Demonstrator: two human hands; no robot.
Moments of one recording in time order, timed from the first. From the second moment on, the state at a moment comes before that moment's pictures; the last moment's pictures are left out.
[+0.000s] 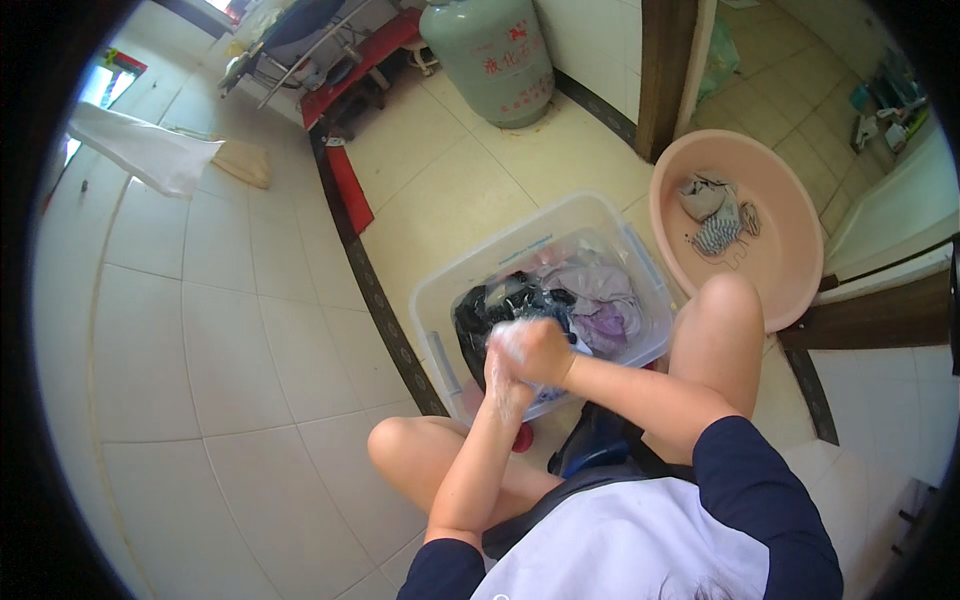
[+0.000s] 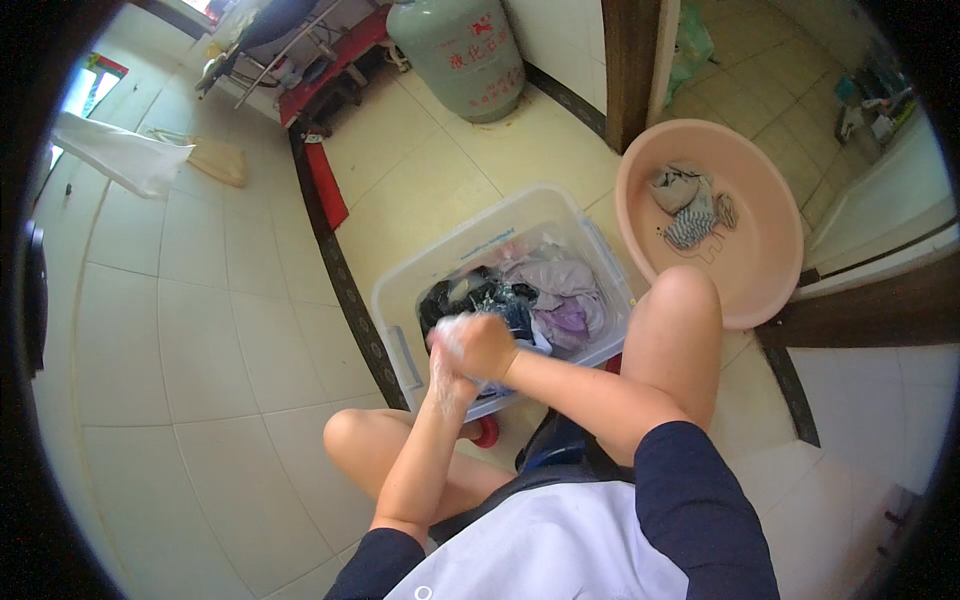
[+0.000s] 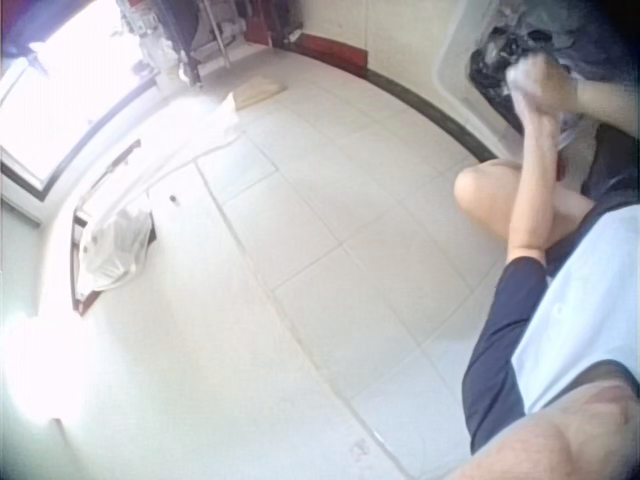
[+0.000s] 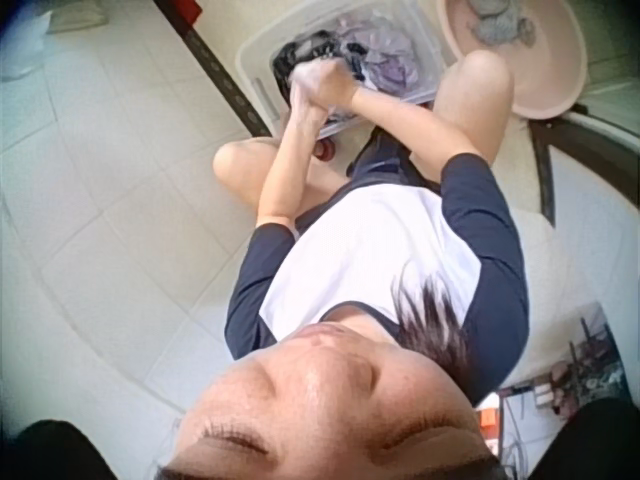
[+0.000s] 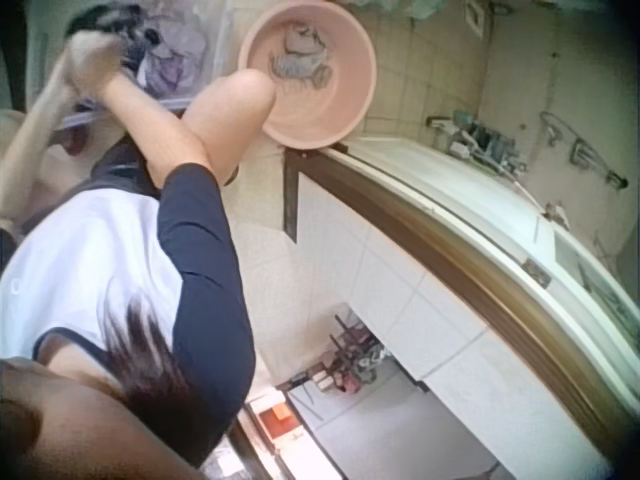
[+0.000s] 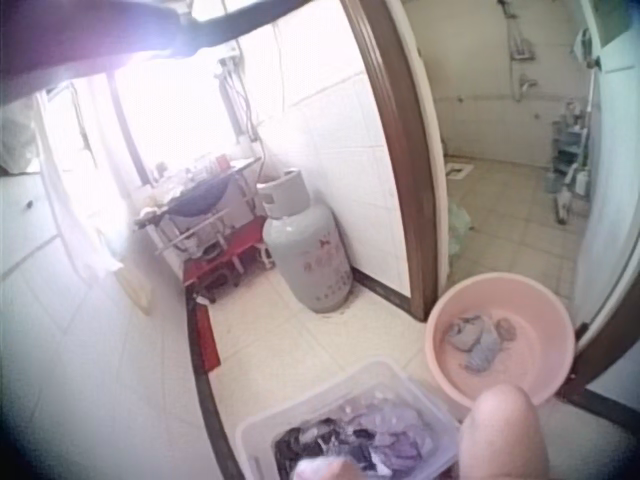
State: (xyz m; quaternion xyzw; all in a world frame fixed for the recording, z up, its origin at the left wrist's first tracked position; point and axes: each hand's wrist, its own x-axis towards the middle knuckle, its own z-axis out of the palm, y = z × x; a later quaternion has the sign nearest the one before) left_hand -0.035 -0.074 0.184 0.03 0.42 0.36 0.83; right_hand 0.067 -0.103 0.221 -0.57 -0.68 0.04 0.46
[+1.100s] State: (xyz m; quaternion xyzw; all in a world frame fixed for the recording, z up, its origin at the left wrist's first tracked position) left_hand -0.038 -0.057 0.232 0.66 0.47 0.07 0.58; right_hand 0.108 -0.059 0.191 -0.51 -0.38 0.59 0.50
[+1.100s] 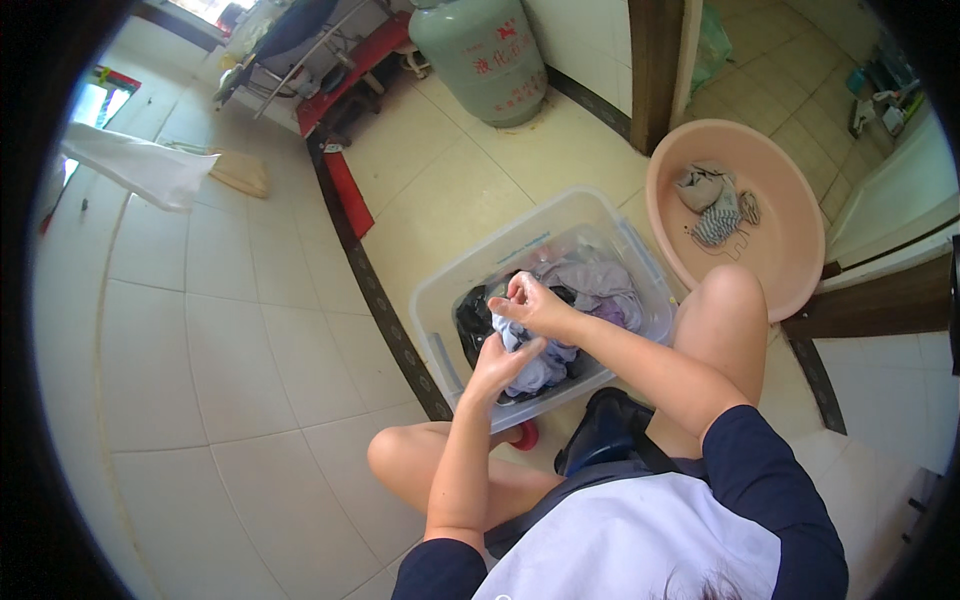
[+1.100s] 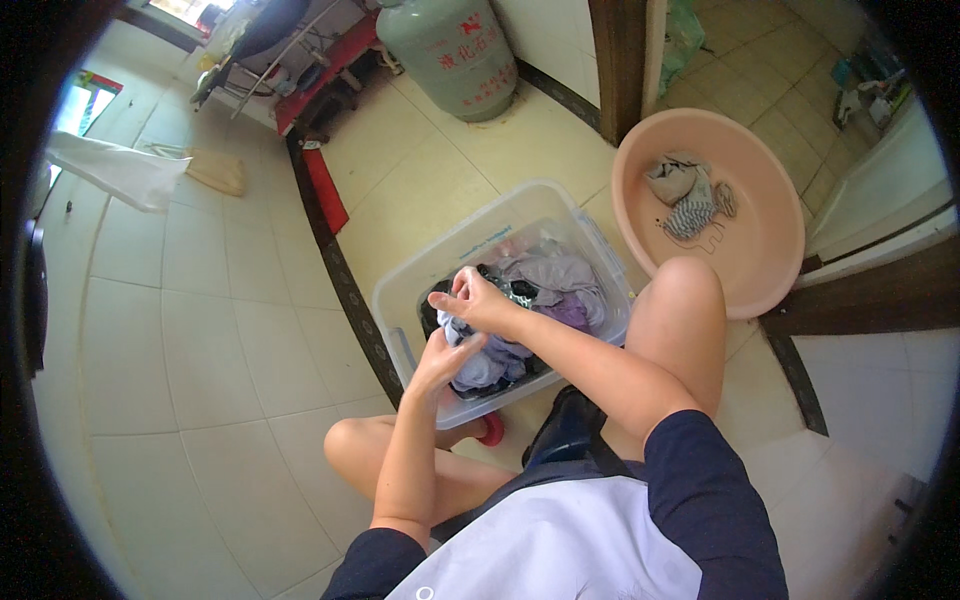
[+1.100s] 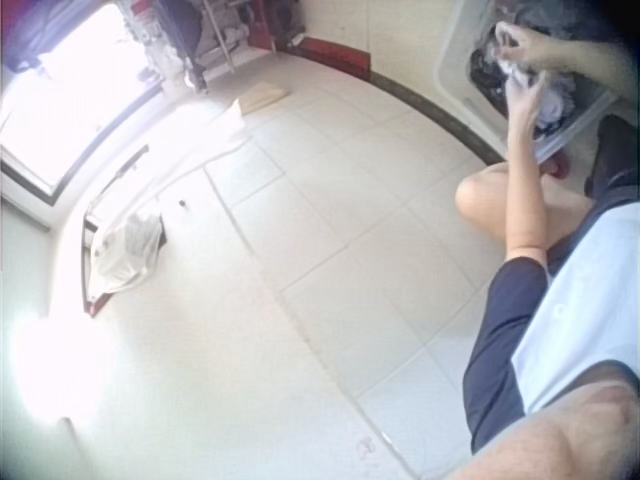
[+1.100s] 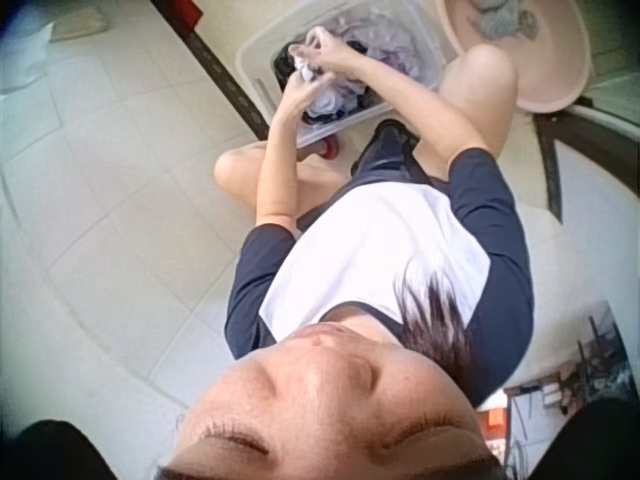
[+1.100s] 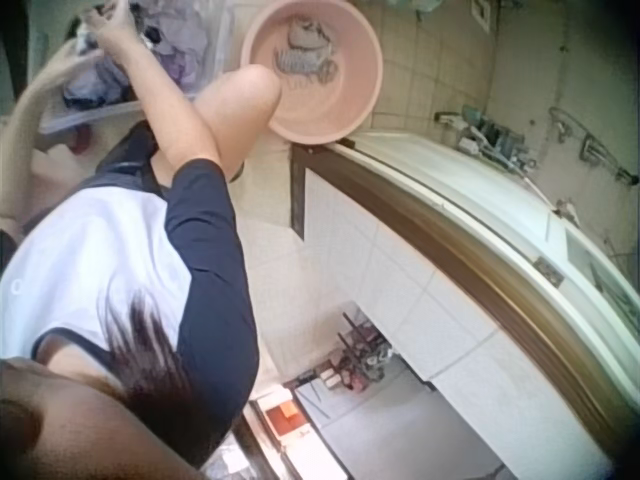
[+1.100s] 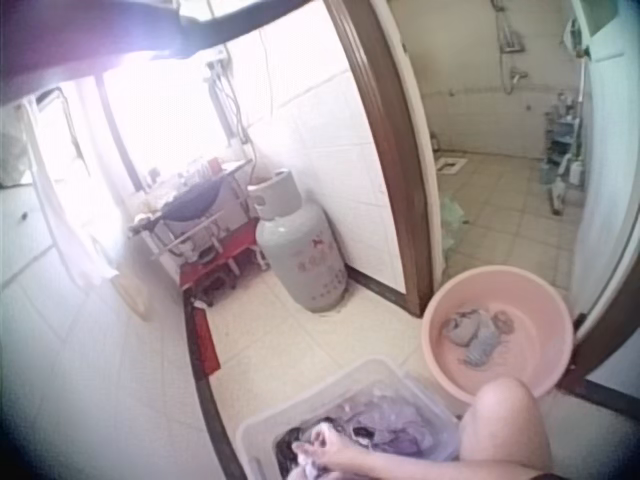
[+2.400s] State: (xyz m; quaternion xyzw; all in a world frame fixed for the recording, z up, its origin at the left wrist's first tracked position) left_hand -0.023 -0.069 0.199 0.09 0.38 0.29 0.88; right_hand 0.076 -0.090 0.205 -0.67 -0.49 0.15 0.54
